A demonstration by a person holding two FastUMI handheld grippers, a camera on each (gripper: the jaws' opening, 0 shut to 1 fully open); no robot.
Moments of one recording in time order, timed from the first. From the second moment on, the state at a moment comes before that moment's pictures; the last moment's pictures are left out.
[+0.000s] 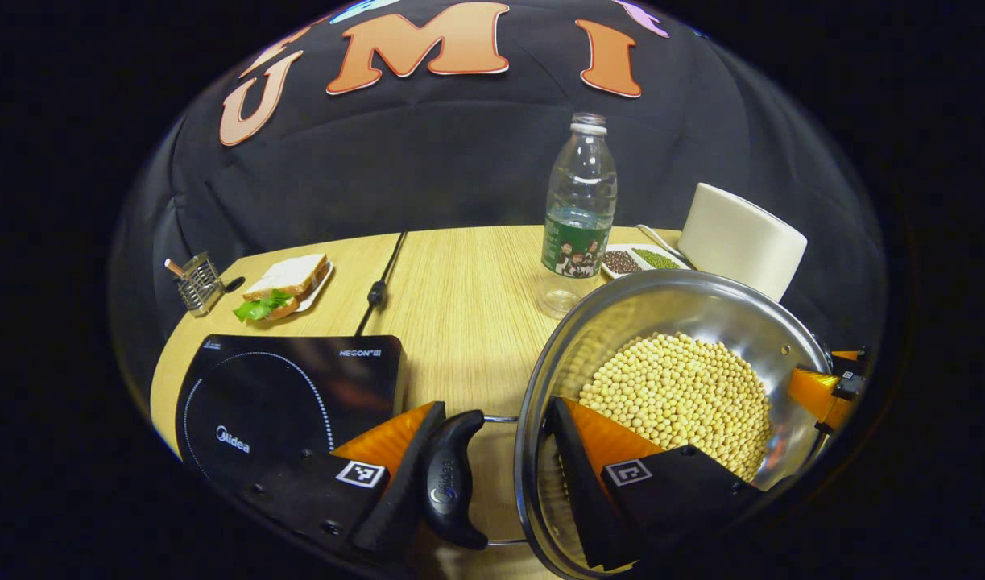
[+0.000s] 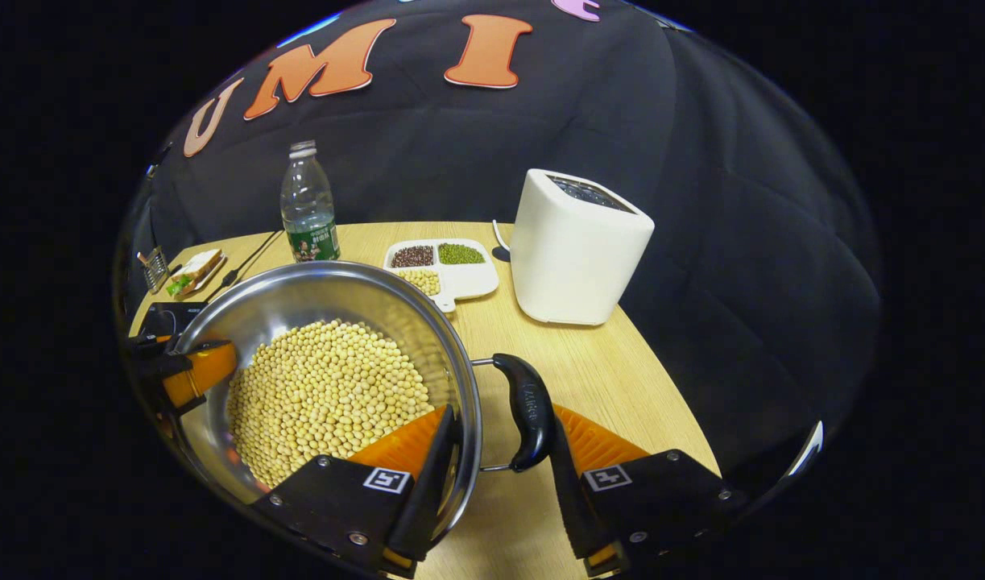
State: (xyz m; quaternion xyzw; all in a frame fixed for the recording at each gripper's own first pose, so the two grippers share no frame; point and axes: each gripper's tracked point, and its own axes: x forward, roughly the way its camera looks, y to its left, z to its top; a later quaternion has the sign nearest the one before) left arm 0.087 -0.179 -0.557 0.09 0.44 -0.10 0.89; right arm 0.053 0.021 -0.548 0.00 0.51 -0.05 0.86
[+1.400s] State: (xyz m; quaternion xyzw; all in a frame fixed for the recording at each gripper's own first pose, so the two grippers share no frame) left arm 0.100 0.018 -0.408 0.10 0.38 0.00 0.92; right arm 0.087 0.036 -0.546 0.00 0.45 0.06 0.89
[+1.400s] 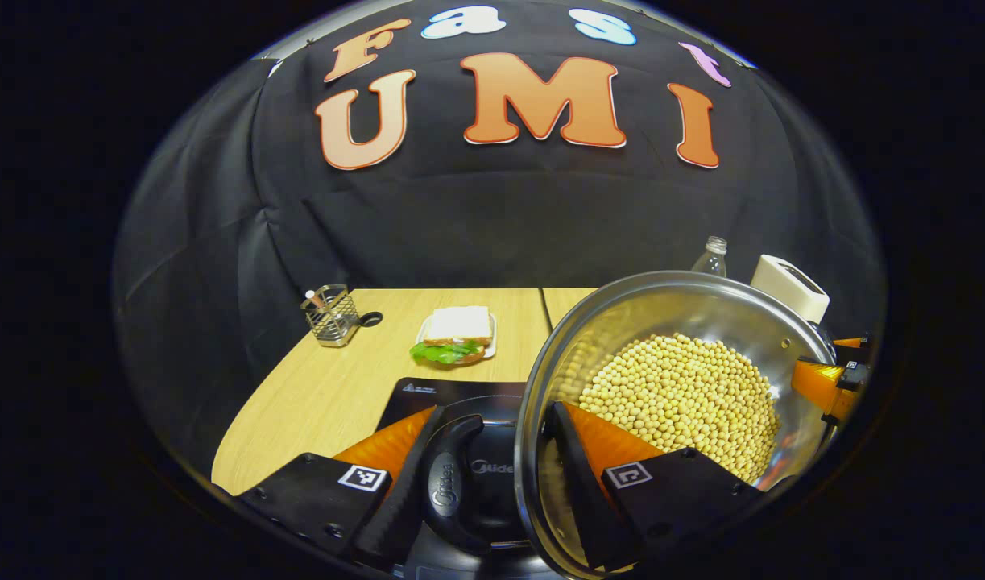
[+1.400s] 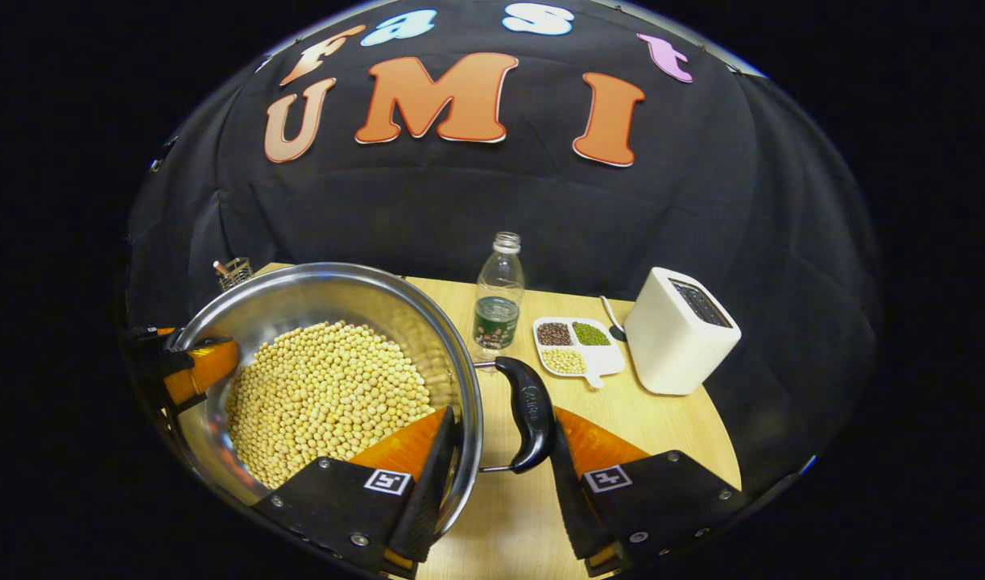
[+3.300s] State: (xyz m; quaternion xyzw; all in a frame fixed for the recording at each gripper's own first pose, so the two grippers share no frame) left arm 0.103 0.167 -0.430 0.09 0.41 0.08 0.90; right arm 0.118 0.045 -0.593 -0.01 0.48 0.12 0.87
